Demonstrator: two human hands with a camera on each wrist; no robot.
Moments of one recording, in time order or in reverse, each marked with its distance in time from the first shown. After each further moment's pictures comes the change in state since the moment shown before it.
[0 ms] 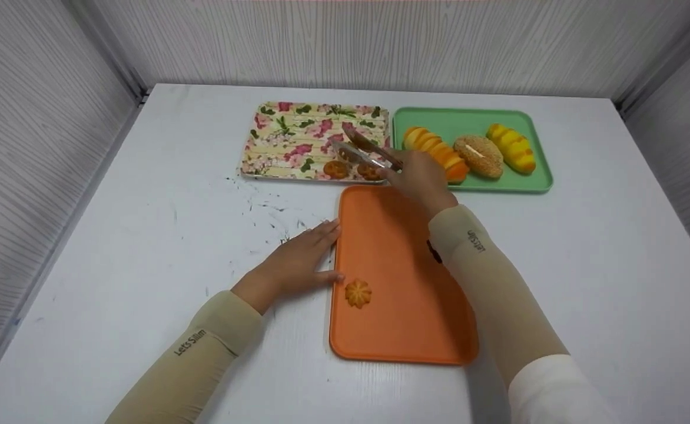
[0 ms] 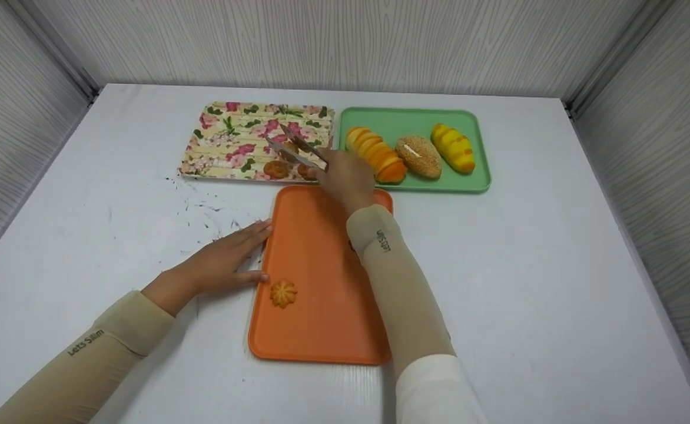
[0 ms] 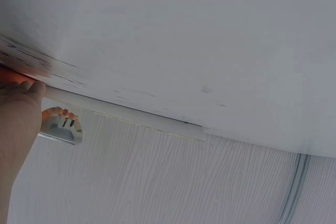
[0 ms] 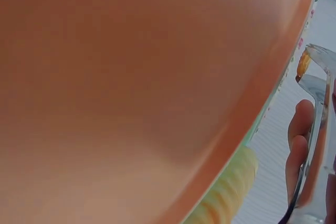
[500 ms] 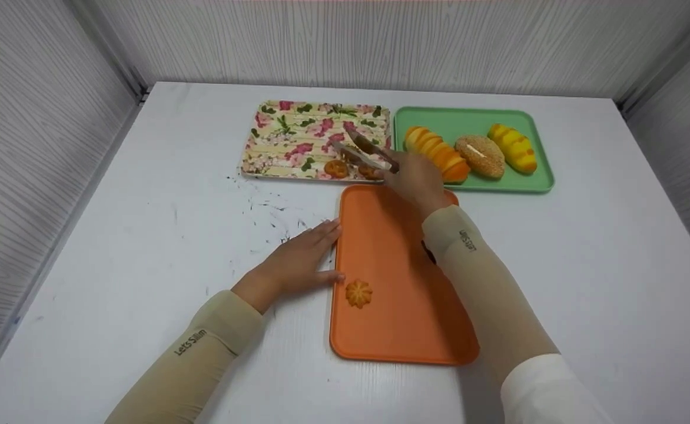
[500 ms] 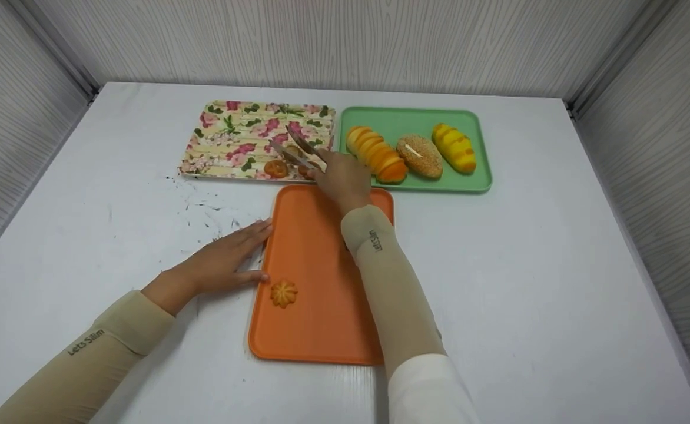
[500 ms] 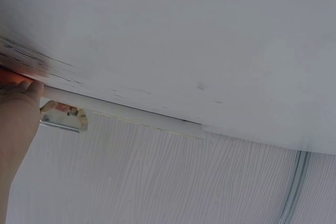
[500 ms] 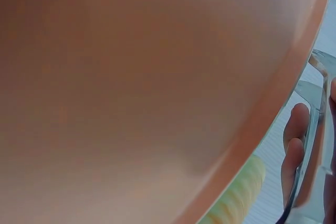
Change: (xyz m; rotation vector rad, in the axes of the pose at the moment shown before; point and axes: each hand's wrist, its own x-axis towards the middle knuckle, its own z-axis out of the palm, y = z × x) left_hand 0.000 -0.001 0.001 0.020 0.014 0.029; right_hand 0.003 -0.001 0.011 -0.005 0.015 0.025
